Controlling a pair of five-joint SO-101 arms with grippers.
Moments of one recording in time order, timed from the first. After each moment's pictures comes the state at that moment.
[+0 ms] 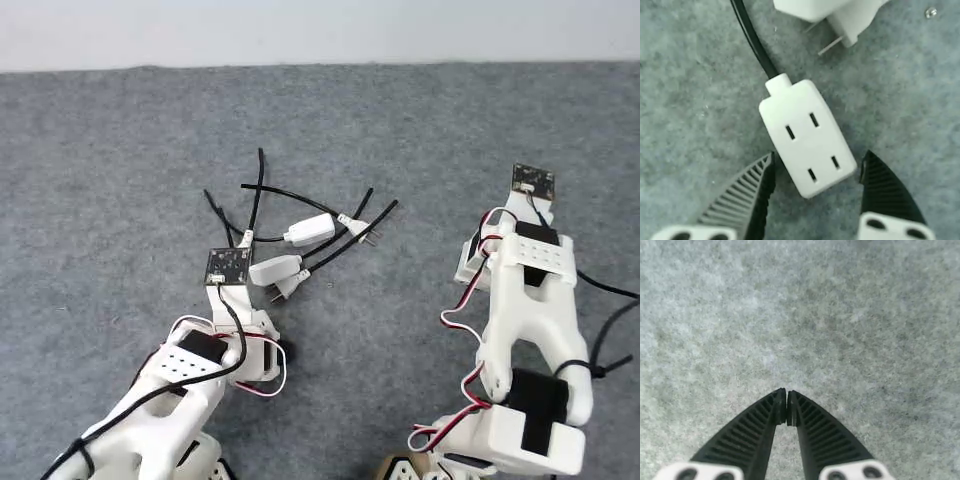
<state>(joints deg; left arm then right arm) 19.1 -35.7 77.5 47.9 28.5 14.1 -2.6 31.6 56.8 -2.1</state>
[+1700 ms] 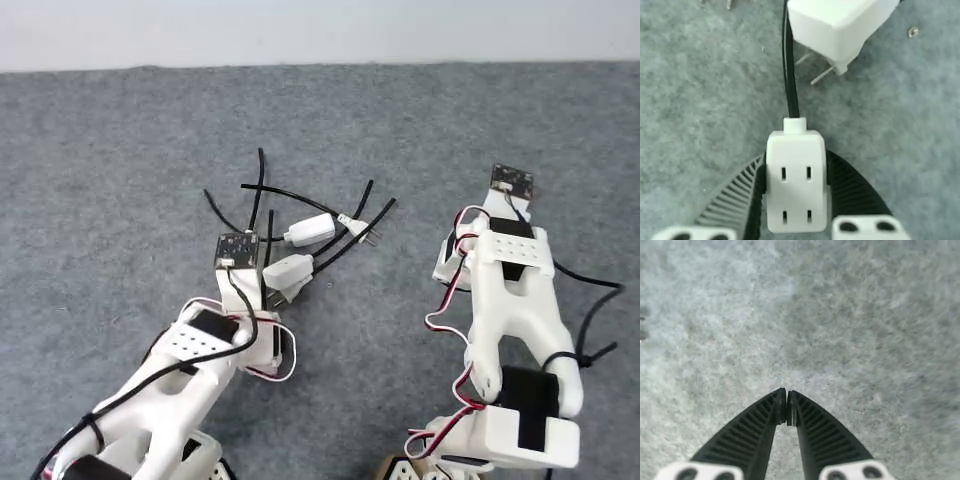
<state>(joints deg) 20.5 -27.9 69.4 50.3 30.5 8.1 -2.0 31.6 58.4 -9.4</state>
